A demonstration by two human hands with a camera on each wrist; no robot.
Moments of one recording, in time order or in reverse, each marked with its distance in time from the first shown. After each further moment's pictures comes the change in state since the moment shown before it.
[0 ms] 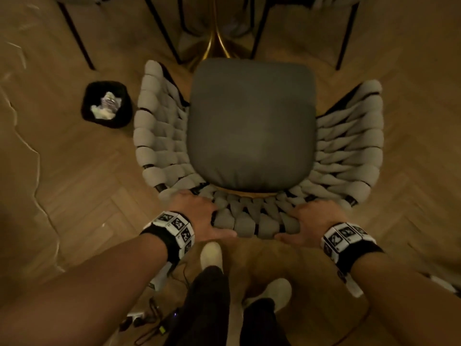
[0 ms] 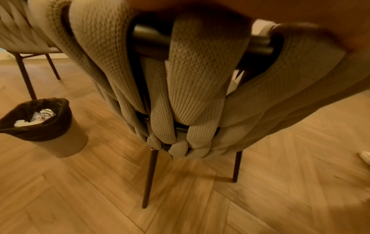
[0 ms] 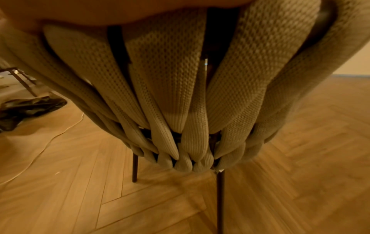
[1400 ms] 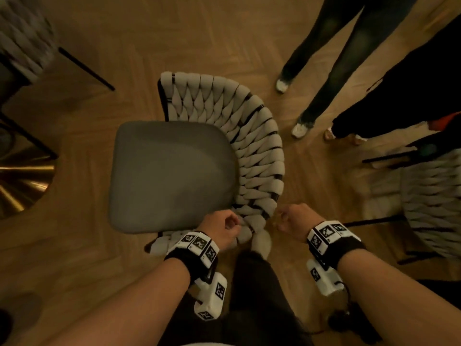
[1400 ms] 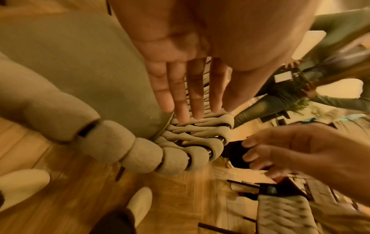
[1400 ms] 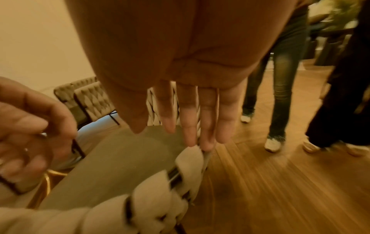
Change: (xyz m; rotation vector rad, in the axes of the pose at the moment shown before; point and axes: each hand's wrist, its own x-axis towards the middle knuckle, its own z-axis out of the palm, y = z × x) left_hand -0.042 0.204 -0.029 -0.316 -0.322 0.631; right_hand -0.266 -0.105 0.104 1.221 0.152 0.986
